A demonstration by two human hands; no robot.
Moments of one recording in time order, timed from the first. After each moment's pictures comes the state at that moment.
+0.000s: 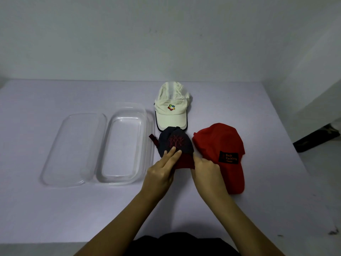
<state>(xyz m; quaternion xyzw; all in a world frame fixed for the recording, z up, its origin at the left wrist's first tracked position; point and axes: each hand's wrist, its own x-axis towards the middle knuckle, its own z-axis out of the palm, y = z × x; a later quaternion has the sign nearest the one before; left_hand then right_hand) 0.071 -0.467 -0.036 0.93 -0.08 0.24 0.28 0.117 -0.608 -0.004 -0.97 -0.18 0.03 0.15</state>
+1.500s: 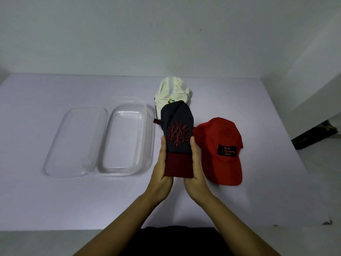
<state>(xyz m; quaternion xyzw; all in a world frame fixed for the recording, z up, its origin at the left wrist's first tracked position) 0.044 -0.490 -0.009 0.76 0.06 0.05 0.64 0.077 -0.596 -0.023 -0.73 -0.20 0.06 0.65</state>
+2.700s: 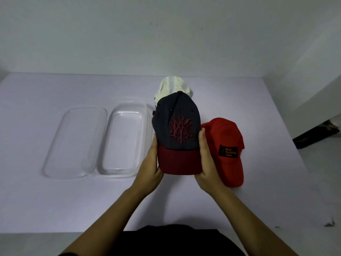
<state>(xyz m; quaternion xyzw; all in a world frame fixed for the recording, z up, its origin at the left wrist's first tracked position) 0.059 -0.451 -0.014 0.81 0.00 0.09 0.58 0.116 -0.622 -0.029 -0.80 -0.24 0.07 0.54</state>
